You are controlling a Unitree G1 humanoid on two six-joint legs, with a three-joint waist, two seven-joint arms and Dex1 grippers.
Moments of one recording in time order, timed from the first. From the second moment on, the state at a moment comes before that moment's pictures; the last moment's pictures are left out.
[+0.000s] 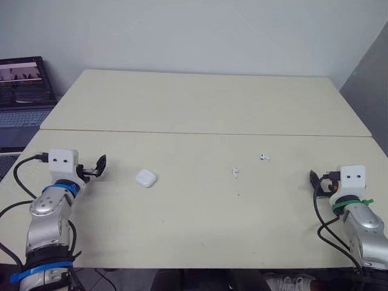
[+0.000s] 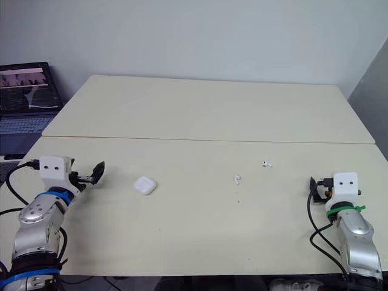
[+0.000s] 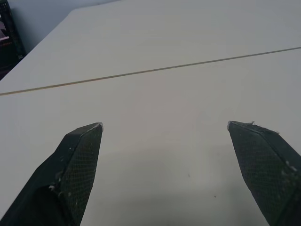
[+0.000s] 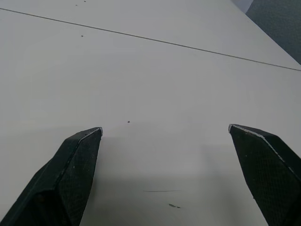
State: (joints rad) left arm -0.24 0.60 0.39 0.36 -0.24 0.06 -0.41; right arm -0.03 -0.44 -0.34 0.00 0.14 0.24 0.22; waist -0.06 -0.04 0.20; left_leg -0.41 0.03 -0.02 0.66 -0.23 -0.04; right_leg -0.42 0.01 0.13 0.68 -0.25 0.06
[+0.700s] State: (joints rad) left arm -0.19 0.68 0.43 0.24 -0.34 0.16 -0.51; right arm -0.11 -0.45 -0.32 0.03 0.14 0.23 0.28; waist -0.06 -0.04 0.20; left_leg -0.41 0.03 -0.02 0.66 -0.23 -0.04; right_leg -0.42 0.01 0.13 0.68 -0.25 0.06
